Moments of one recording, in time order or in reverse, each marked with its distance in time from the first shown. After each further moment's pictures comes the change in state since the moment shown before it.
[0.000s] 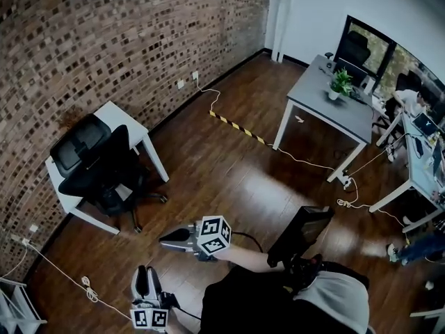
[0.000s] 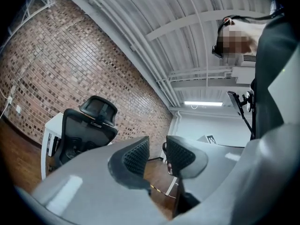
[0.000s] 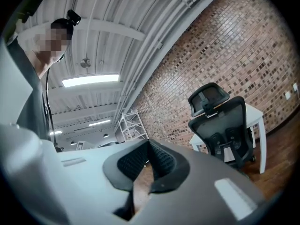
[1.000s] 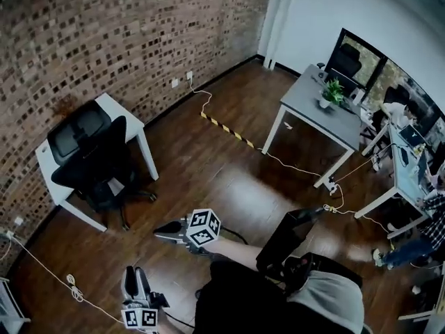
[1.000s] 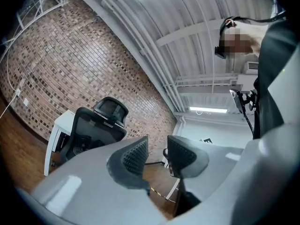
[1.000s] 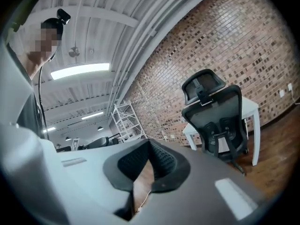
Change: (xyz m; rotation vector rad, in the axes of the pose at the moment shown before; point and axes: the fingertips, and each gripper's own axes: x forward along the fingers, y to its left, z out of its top) left arm -0.027 0.080 0.026 -0.018 -0.023 0.099; right arm 0.053 -0.056 -0.032 0.064 0.131 -0.079
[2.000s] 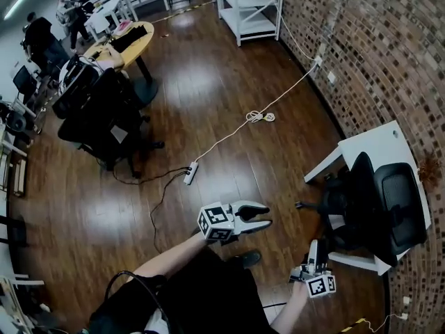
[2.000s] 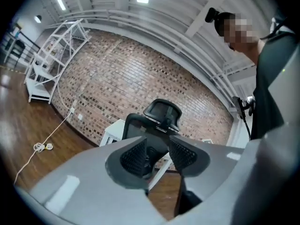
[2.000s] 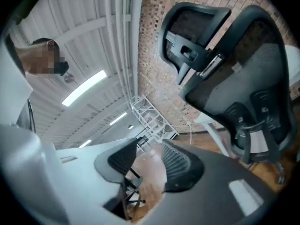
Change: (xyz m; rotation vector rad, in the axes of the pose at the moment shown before) left arm -0.054 0.276 -0.118 0.282 0.110 0.478; right arm 0.232 -0.214 -0.069 0.248 -0.136 0.430
